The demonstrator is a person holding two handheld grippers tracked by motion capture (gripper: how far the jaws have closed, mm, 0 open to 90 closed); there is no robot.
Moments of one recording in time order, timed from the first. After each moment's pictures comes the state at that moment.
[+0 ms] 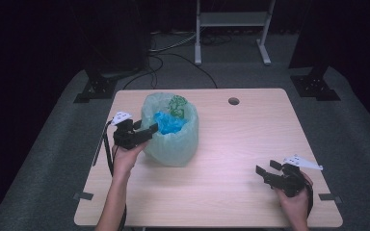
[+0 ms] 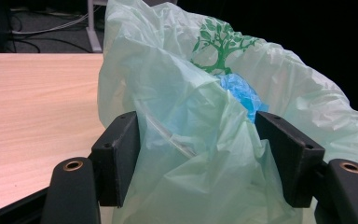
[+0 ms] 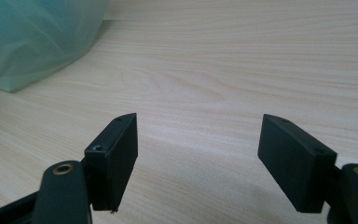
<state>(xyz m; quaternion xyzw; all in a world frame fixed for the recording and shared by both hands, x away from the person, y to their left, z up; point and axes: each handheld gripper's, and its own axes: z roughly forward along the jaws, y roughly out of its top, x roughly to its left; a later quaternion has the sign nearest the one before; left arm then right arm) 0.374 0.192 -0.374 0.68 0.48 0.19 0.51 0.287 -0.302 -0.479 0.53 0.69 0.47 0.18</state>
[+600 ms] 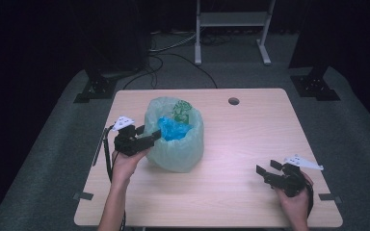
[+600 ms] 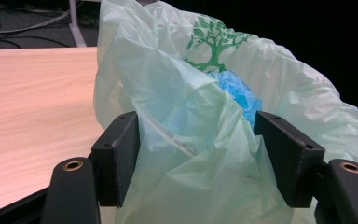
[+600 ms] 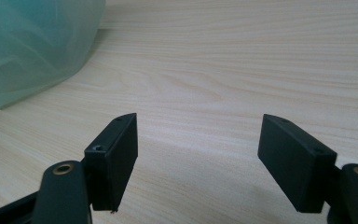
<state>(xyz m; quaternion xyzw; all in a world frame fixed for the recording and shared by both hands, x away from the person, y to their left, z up) 0.353 0.186 -0.371 0.70 0.46 0.18 0.51 0.287 -0.303 -0.479 0.53 0.69 0.47 0.18</state>
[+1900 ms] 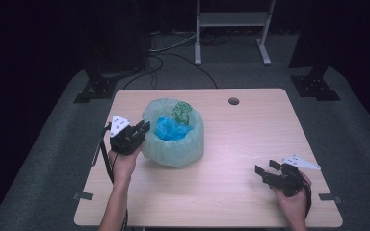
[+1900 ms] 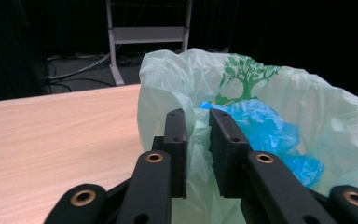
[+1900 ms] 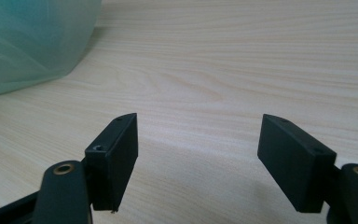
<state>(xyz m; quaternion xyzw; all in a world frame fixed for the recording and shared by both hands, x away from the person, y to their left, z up) 0.347 0.191 -0.366 0.67 0.45 0.28 0.52 0.289 -0.299 -0.482 0.53 0.69 0.46 0.19</state>
